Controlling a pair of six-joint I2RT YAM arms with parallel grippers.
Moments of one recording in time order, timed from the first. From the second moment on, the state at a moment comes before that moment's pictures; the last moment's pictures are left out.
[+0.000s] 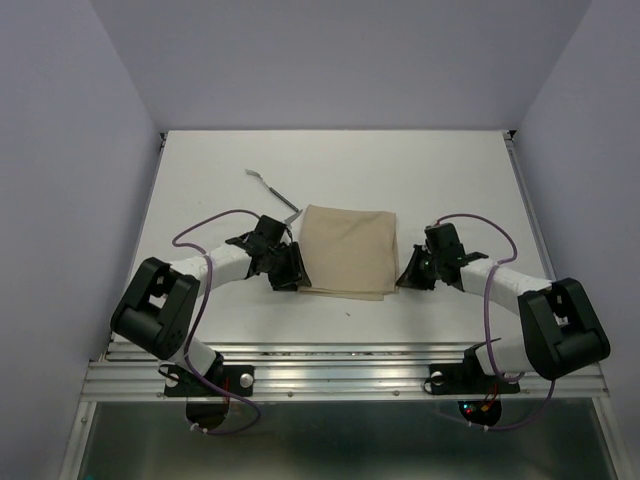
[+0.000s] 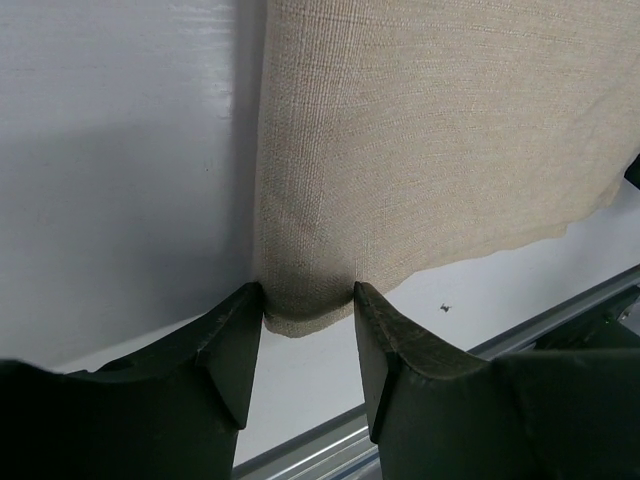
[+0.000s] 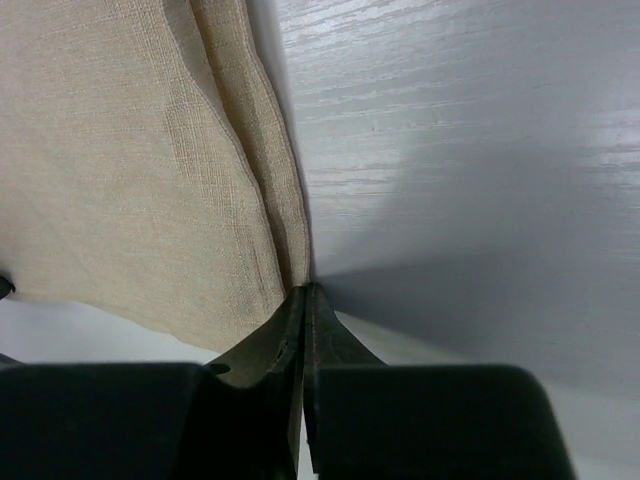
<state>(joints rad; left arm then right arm) -0.51 1.51 0.73 -0.30 0.29 -0.73 0.32 1.36 0.56 -0.19 -0.22 0.69</state>
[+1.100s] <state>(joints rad) -0.51 1.51 0.68 -0.23 0.34 -0.77 0.33 1.15 0.58 -0.40 -0.08 0.71</state>
